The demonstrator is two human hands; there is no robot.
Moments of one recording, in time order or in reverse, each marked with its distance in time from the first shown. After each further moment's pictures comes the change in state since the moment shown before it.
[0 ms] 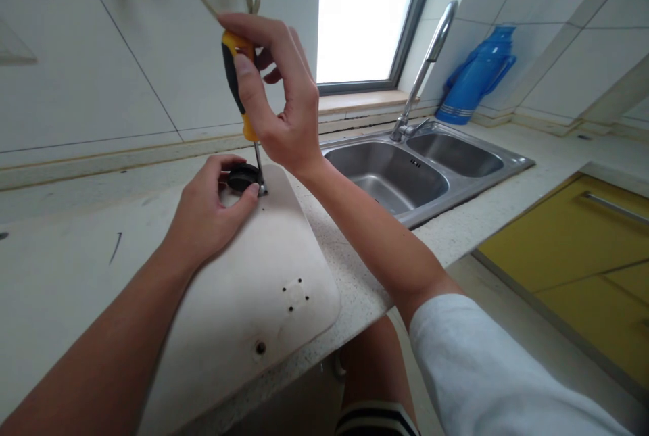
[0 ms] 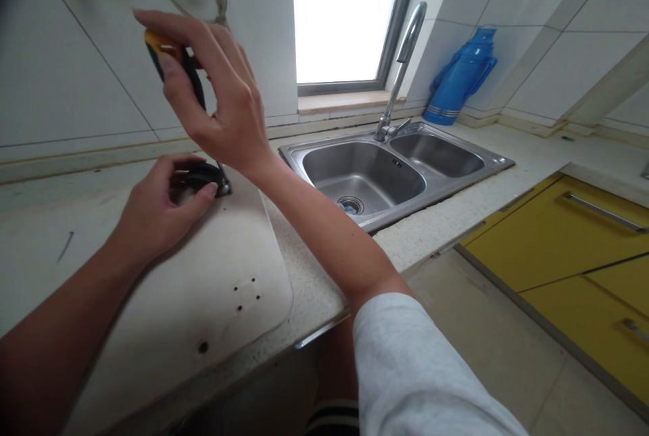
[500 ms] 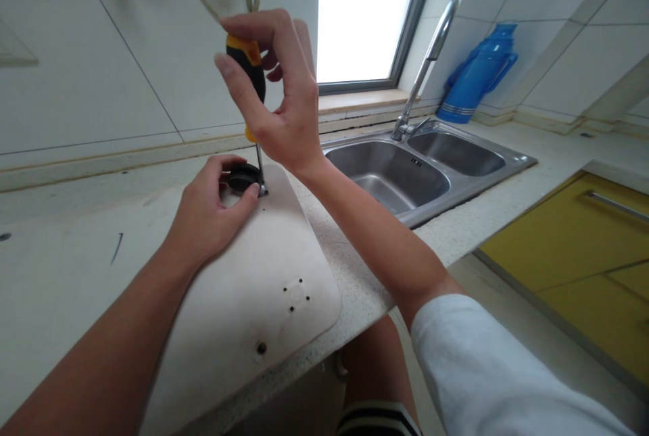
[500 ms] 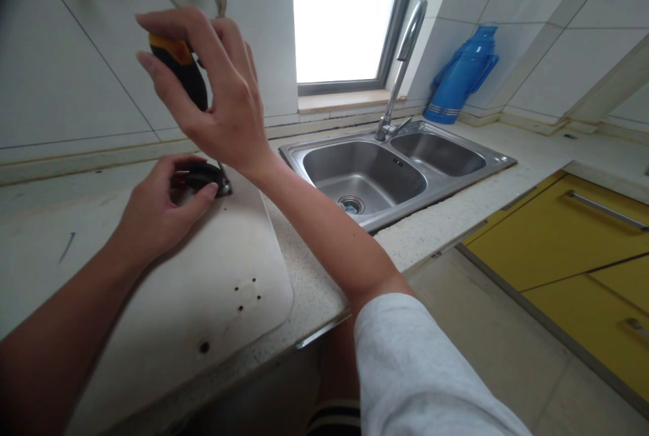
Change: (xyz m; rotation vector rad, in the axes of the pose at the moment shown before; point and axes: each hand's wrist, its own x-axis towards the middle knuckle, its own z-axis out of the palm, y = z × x) left_hand 0.001 0.001 0.001 -0.009 0.000 -0.001; right_hand 0.000 -0.001 0.004 -0.074 0.010 0.050
